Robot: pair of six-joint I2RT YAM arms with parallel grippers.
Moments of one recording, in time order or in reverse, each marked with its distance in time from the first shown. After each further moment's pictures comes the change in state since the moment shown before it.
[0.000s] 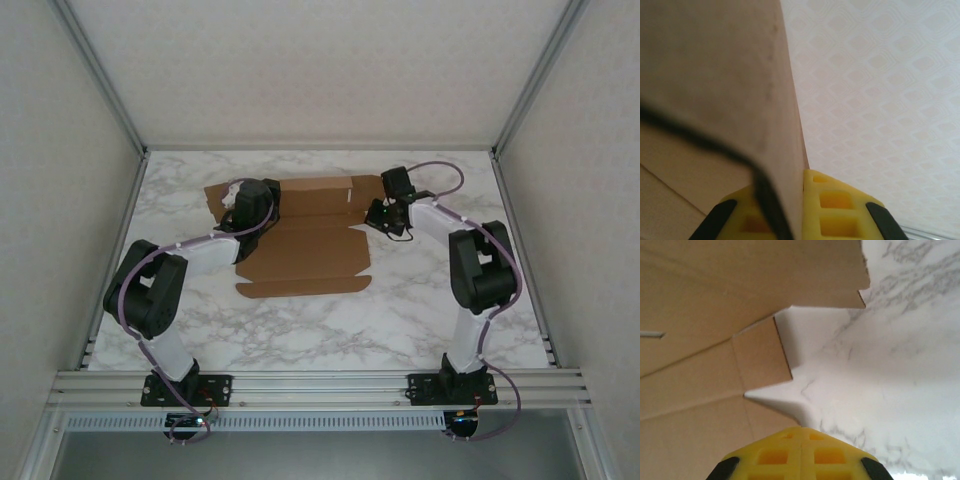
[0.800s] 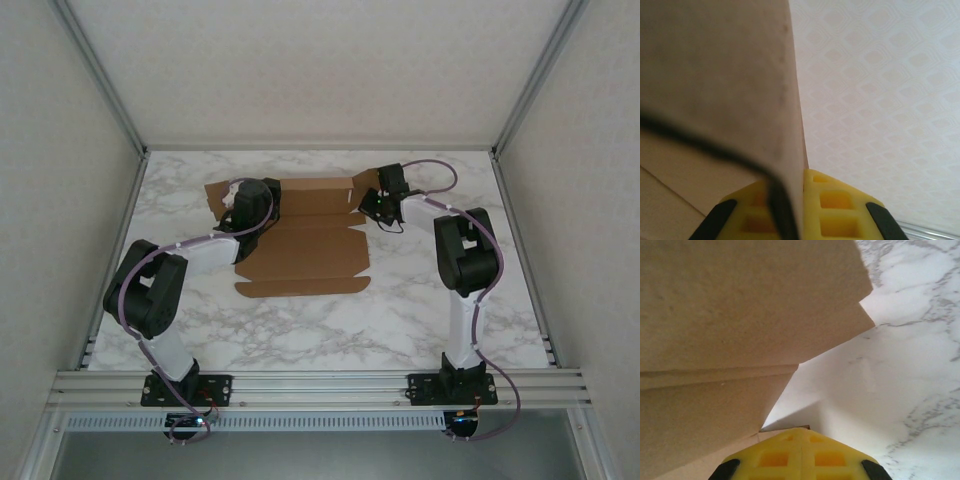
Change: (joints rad) left arm 0.004 0.000 -0.005 0.021 0.022 -0.008; right arm -0.013 0.159 0.080 0.217 -0.047 0.092
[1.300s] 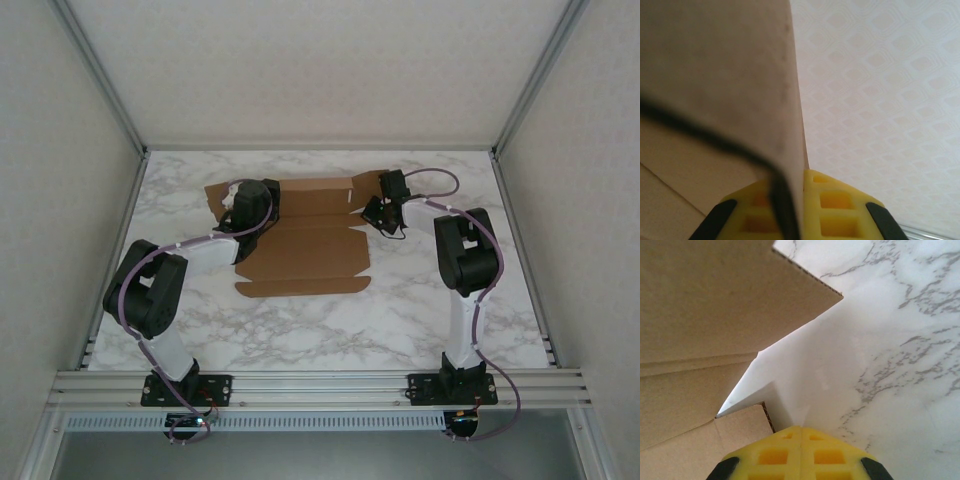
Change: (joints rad) left arm 0.002 0.000 -0.006 0.000 0.000 -0.019; right arm -0.012 -0.002 -0.047 -0.042 0.014 0.054
